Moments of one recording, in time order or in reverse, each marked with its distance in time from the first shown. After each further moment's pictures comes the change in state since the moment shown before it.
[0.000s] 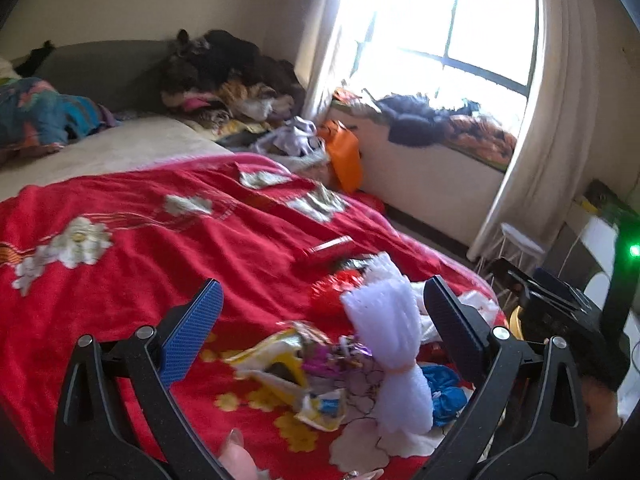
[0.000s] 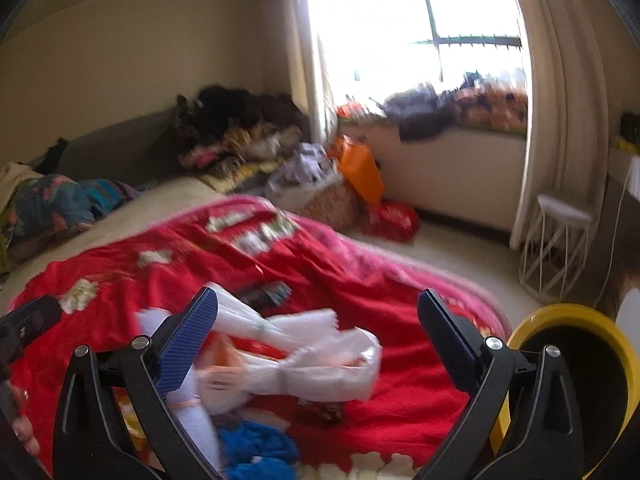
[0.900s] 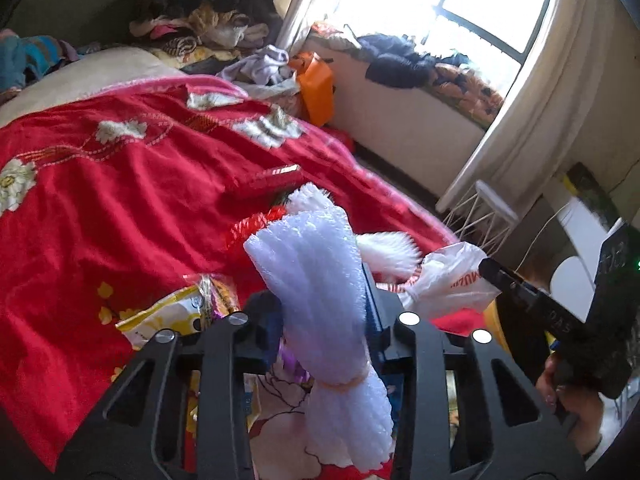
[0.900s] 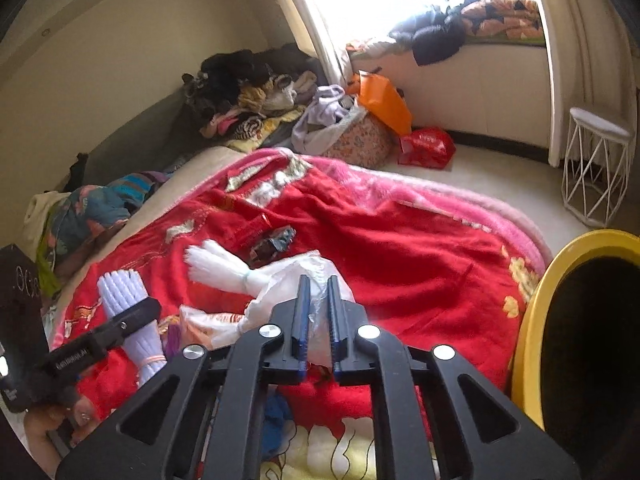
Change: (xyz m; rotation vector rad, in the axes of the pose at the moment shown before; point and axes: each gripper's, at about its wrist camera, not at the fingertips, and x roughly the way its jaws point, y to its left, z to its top) left arm 0.059 -0.022 -0.007 -0.084 0.220 -0.133; right arm 0.015 -0.048 -0.012 0.155 0.183 0.206
